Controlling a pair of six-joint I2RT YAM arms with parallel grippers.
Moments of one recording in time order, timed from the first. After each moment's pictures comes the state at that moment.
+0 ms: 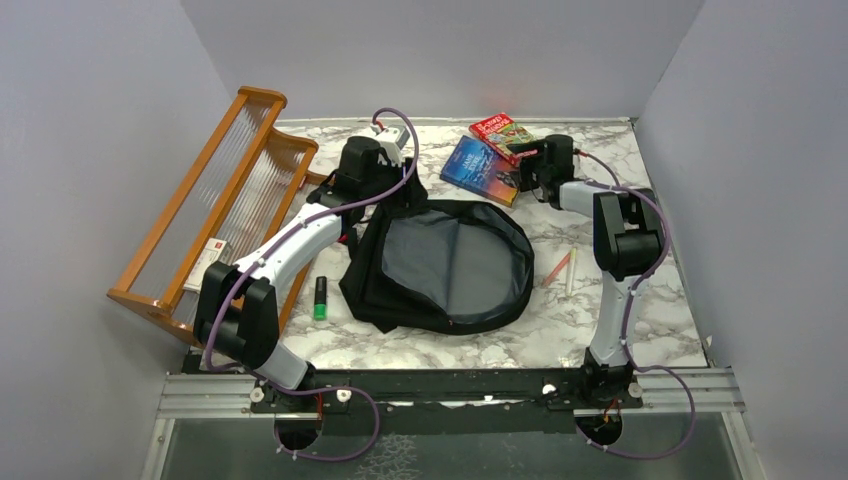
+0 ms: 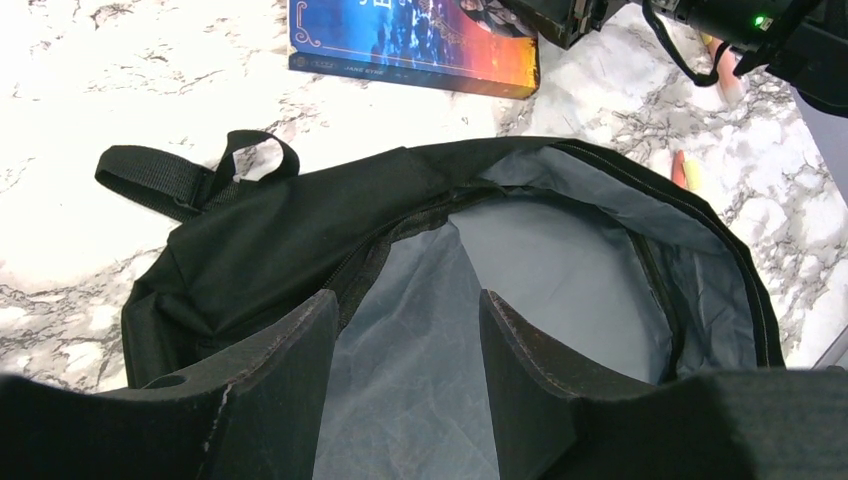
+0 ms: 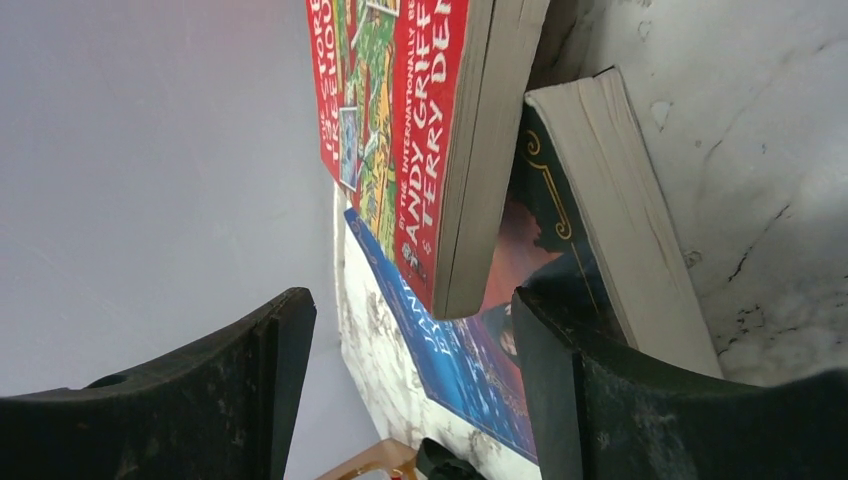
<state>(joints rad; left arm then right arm) -0.43 1.53 1.18 -0.14 0.29 -0.26 0.12 2.11 1.32 0.30 -0.05 1.43</state>
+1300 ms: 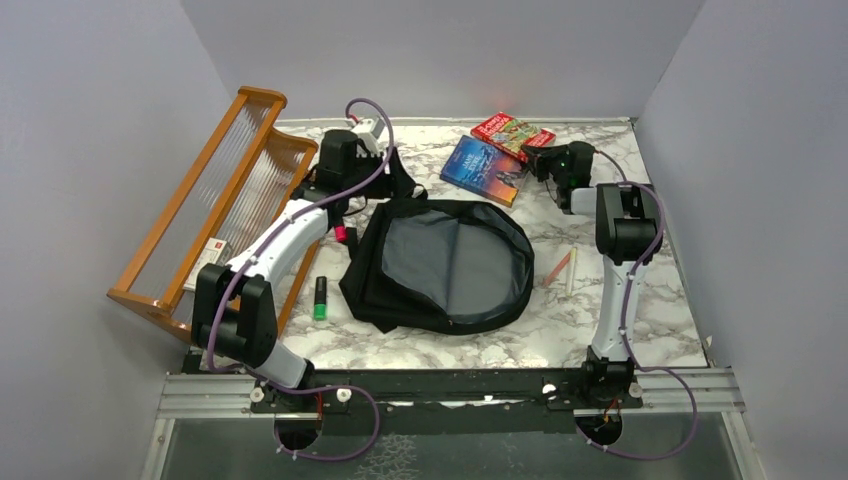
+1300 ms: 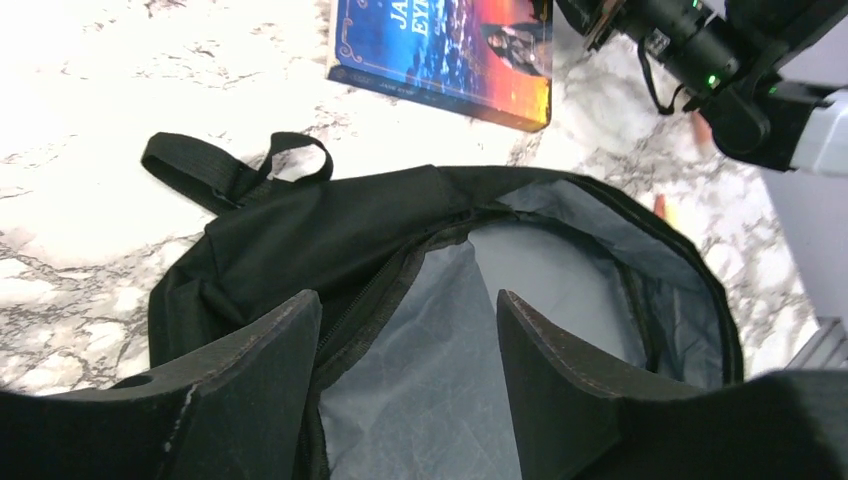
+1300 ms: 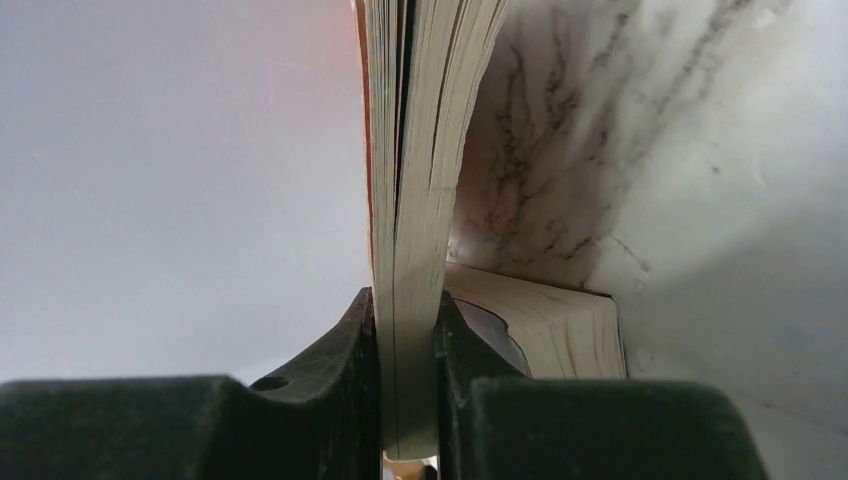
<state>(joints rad) -0.35 1.52 1.17 -0.13 0.34 -0.34 0.00 2.30 1.36 0.65 -0.24 1.43</state>
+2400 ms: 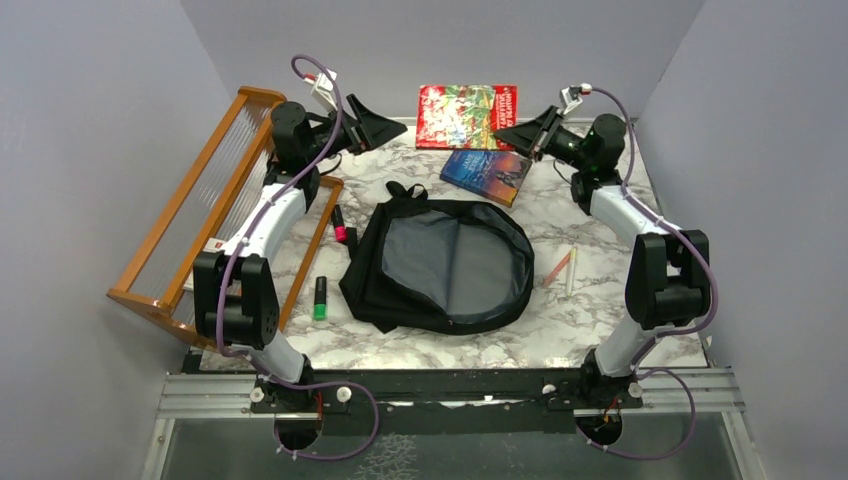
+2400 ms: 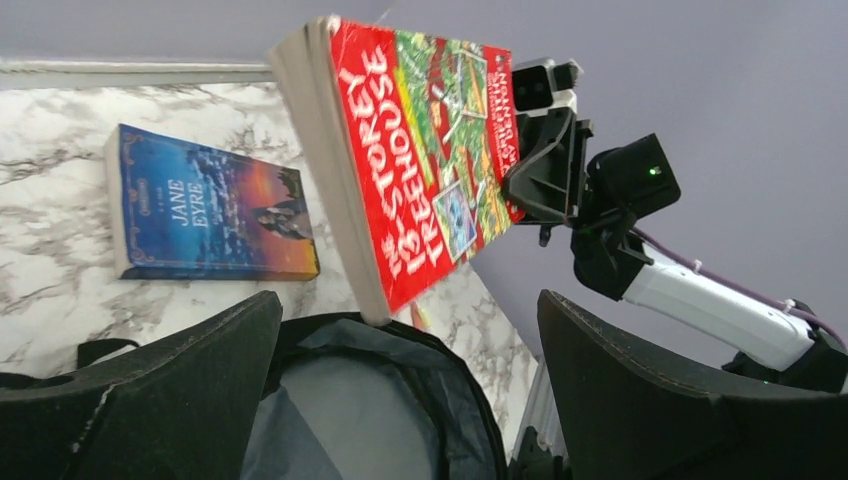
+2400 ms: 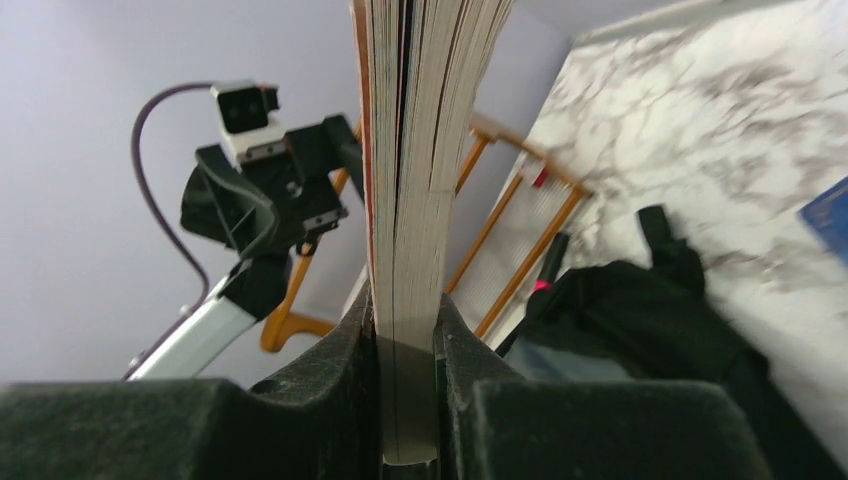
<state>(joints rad) -0.11 1.61 1.27 0.42 0.84 -0.86 0.07 1.71 1.19 0.67 -0.86 1.14</state>
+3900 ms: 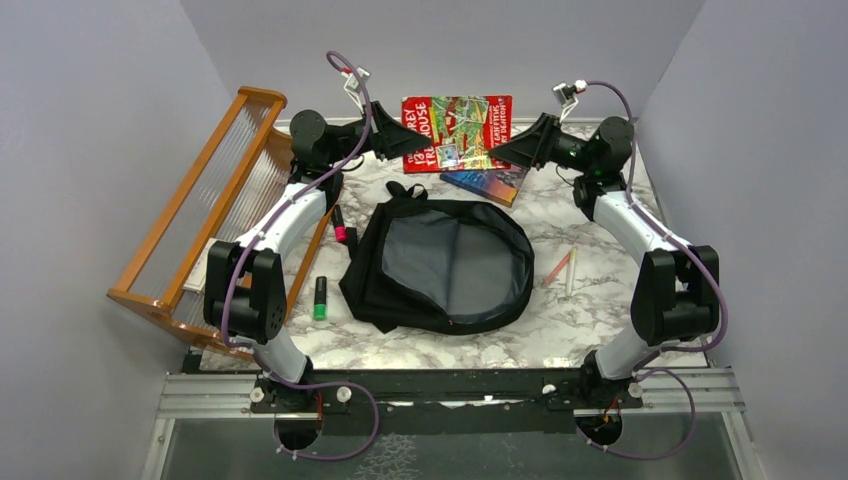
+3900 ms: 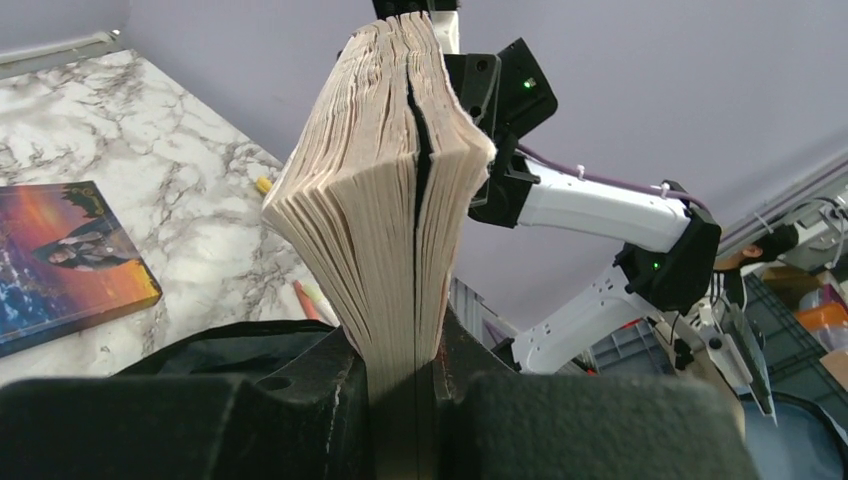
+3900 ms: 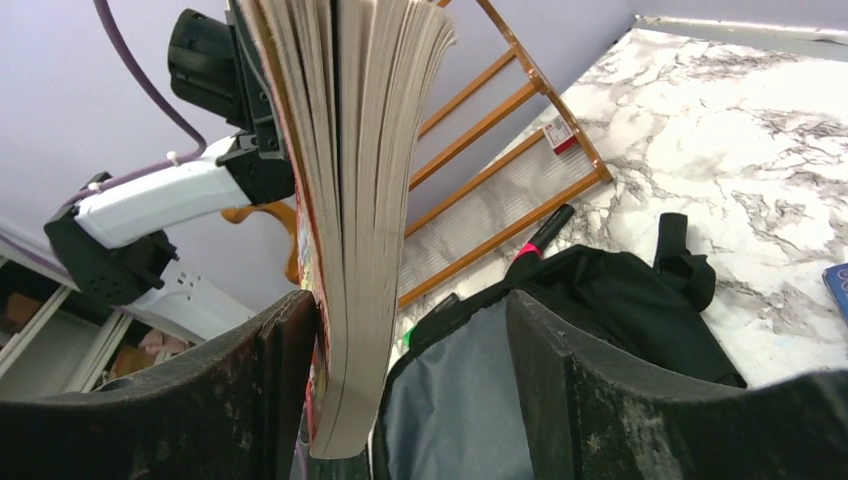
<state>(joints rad) -0.24 1.66 1.28 0.79 1.03 -1.08 0.11 1.61 1.15 0.70 -1.08 0.91</state>
